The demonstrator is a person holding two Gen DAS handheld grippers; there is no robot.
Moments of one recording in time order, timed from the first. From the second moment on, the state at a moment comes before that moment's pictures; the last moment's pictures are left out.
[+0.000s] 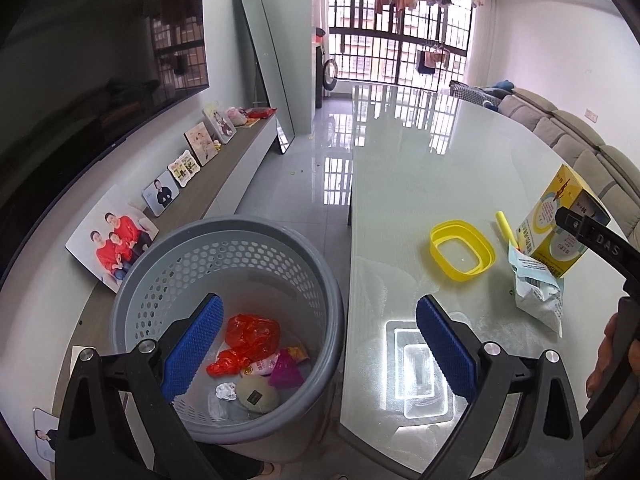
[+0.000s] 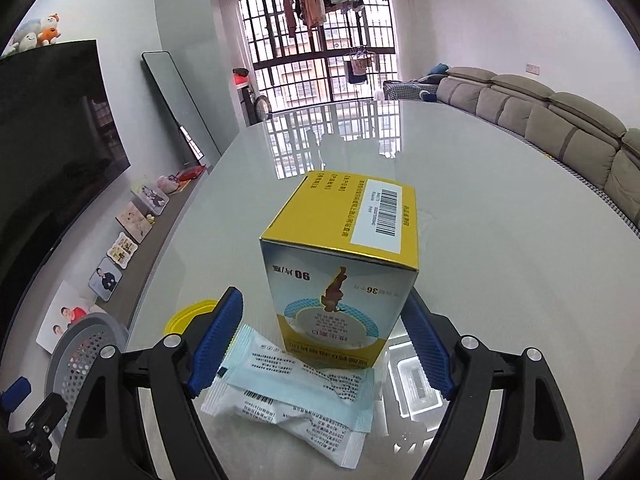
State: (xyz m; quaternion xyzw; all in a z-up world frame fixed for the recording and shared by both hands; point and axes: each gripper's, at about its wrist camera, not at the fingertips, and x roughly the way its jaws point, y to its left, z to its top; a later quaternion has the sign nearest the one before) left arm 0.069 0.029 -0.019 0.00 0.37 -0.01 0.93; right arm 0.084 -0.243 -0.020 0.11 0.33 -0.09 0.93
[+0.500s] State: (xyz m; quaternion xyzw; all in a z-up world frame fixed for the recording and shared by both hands) left arm 0.070 0.034 -0.022 0.00 0.38 -0.01 0.92; right arm 0.106 -0.259 -0.038 0.12 0.34 -0.12 0.93
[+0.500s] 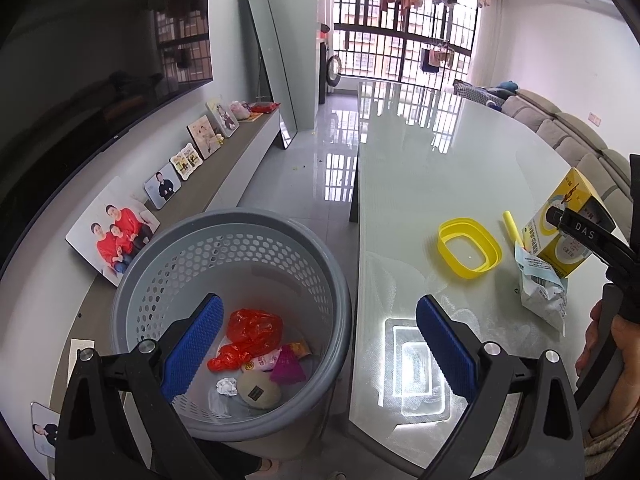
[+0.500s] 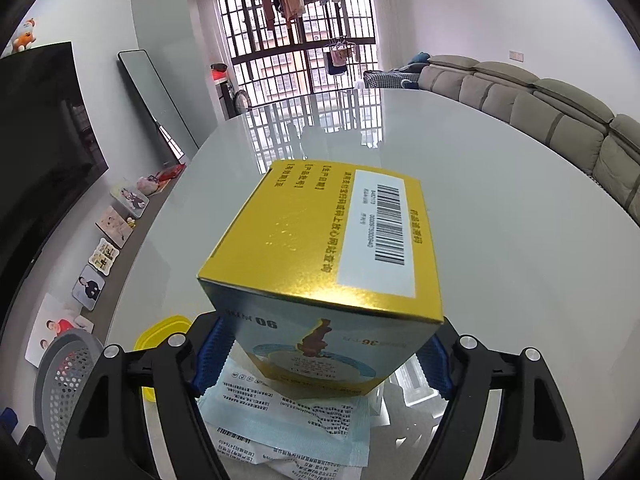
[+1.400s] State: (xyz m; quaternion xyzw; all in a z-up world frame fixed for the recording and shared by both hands) left arm 0.068 -0.121 -0.040 0.01 0.42 -0.15 0.90; right arm -0.010 -0.352 -0.010 0.11 0.31 -0.14 0.93
